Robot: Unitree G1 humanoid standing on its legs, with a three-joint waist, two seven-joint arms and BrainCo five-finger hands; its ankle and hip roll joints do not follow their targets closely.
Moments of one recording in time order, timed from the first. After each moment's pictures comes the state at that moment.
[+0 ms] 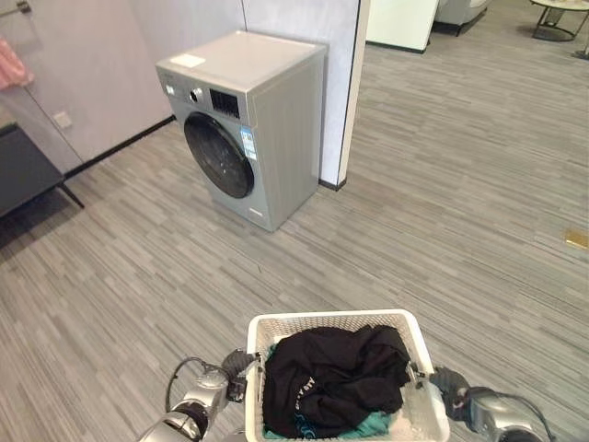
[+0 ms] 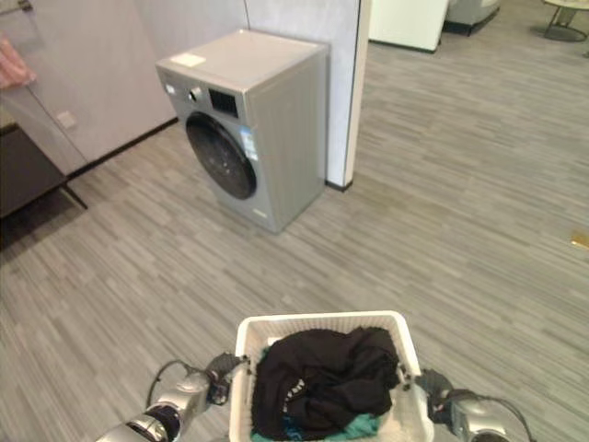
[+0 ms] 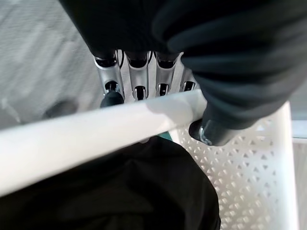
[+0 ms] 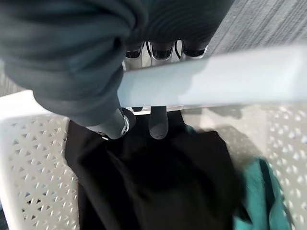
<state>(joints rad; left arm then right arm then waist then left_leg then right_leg) -0.26 0.18 -0.46 1.18 -0.38 -0.04 -0.08 -0.01 -0.51 0.19 0.96 0.43 0.04 0.36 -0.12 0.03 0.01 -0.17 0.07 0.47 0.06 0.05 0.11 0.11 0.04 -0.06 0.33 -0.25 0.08</state>
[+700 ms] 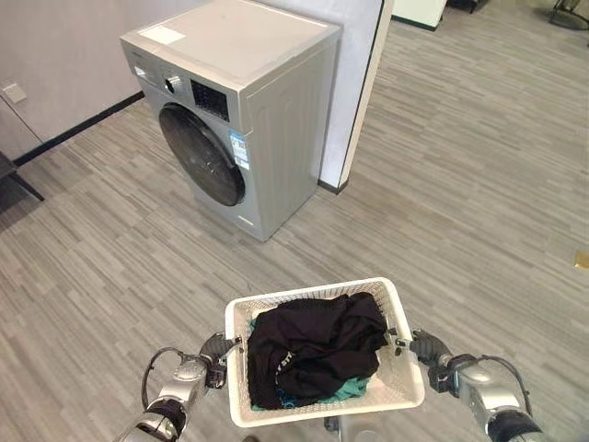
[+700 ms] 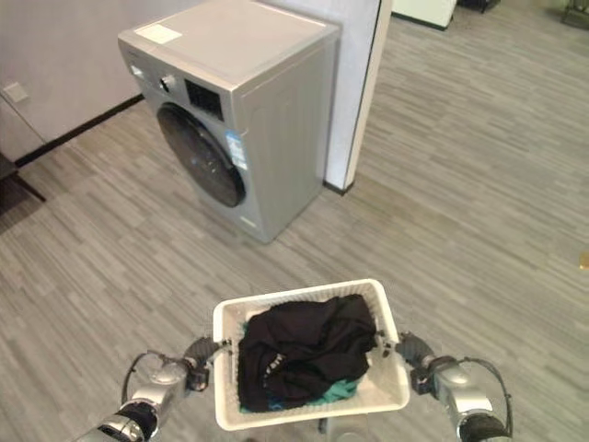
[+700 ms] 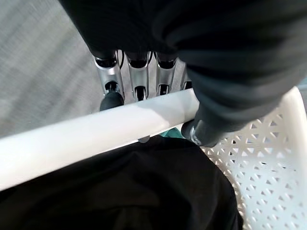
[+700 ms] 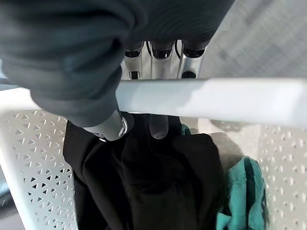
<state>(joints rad) -0.28 0.27 -0.37 1.08 -0.42 -0.06 -0.09 -0.09 -0.52 0.20 0.76 0.38 0.04 0.36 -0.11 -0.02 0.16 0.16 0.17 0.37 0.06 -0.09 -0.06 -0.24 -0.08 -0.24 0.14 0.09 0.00</state>
